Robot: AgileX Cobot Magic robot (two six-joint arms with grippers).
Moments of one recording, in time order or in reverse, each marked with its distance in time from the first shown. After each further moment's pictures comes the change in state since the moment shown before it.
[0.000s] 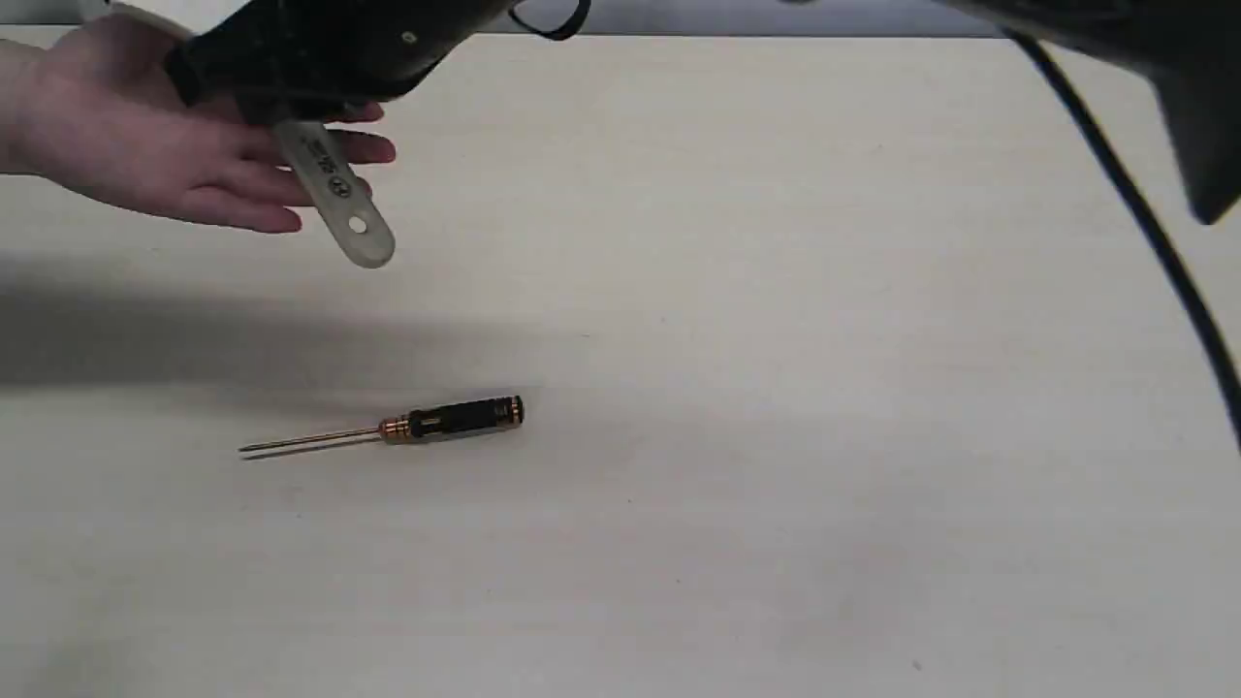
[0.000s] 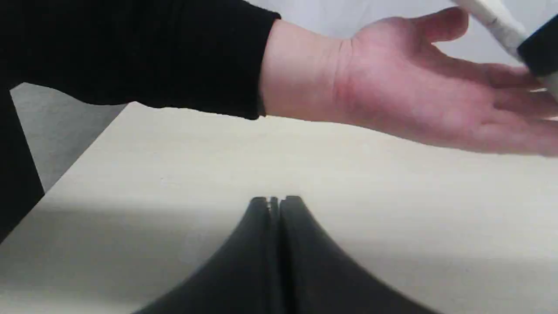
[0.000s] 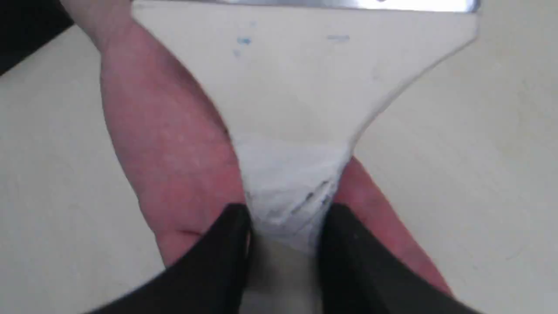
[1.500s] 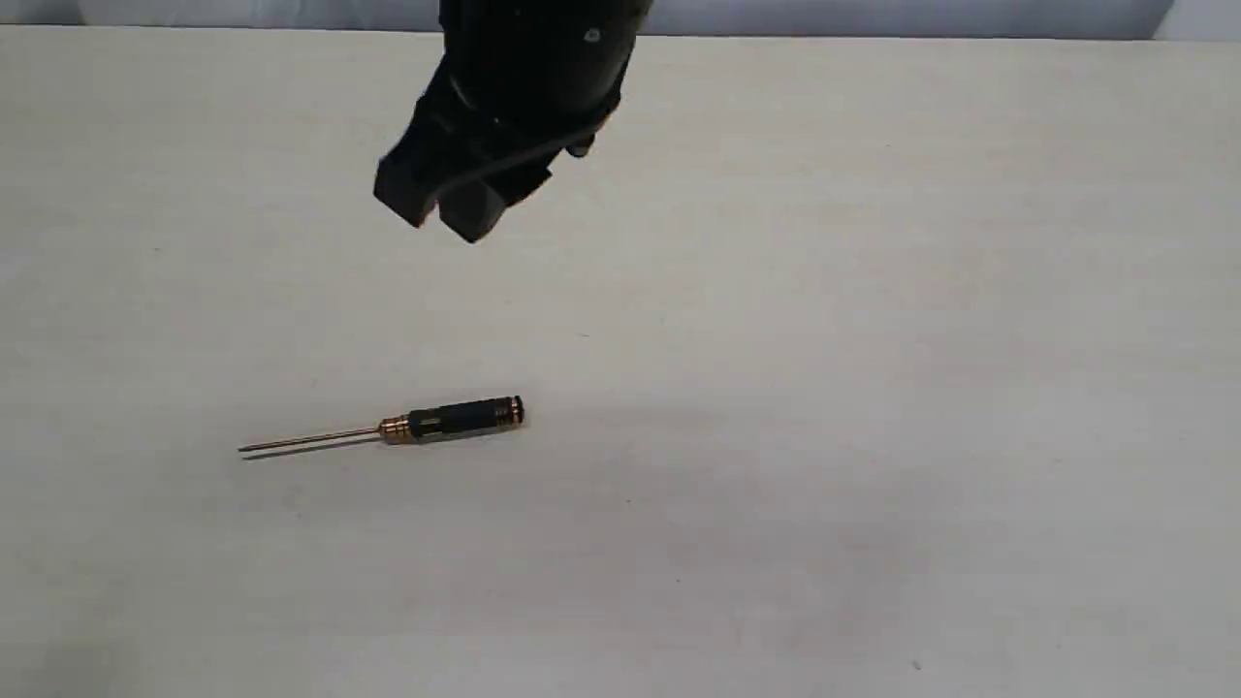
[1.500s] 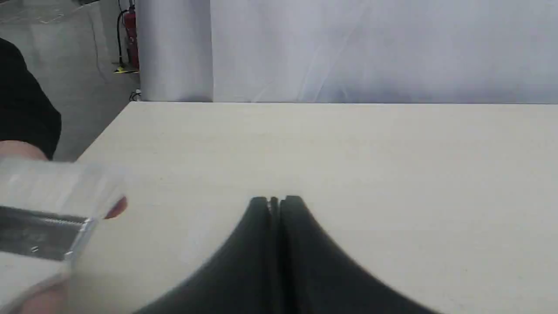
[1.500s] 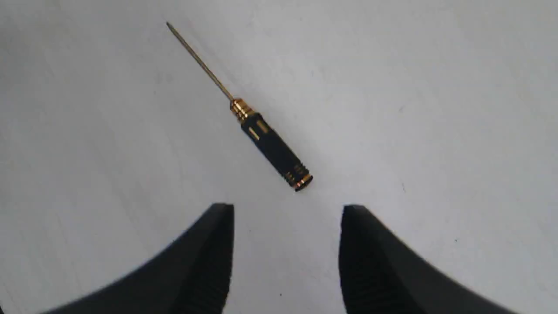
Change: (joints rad) left arm 0.000 0.000 0.000 0.000 0.000 0.000; right arm 0.000 -0.193 0.069 -0.330 0.517 0.021
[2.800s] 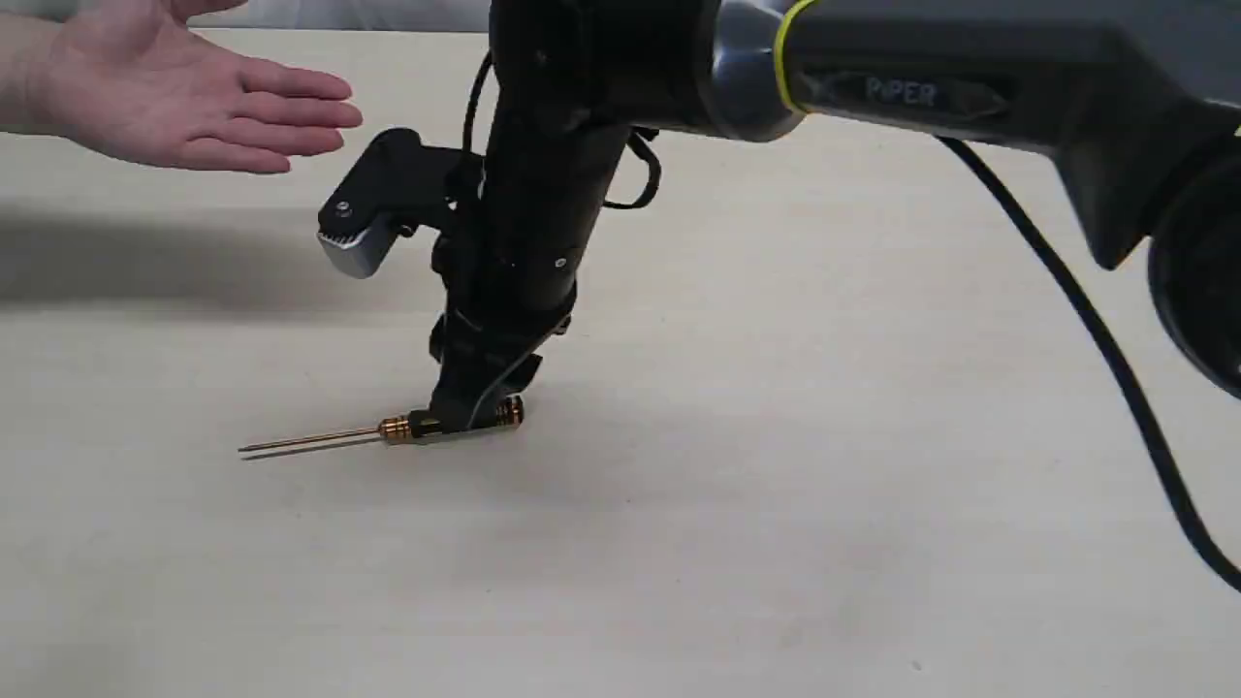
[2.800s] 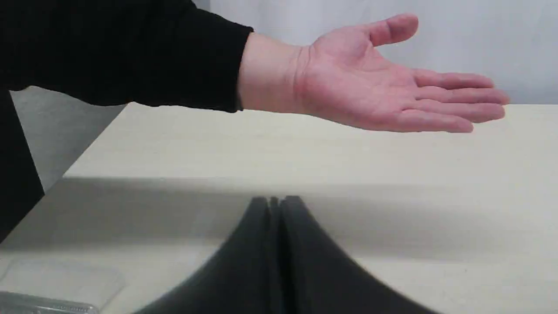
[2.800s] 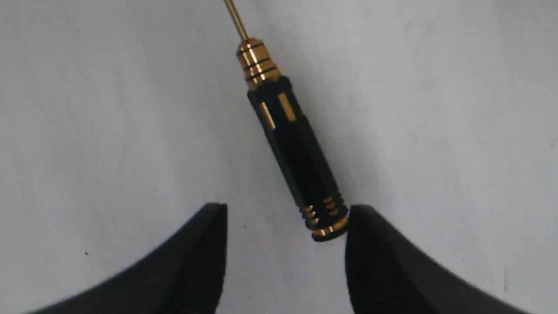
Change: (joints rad) left arm 0.000 0.000 0.000 0.000 0.000 0.000; right arm 0.000 0.244 0.126 0.086 -0.190 -0.350
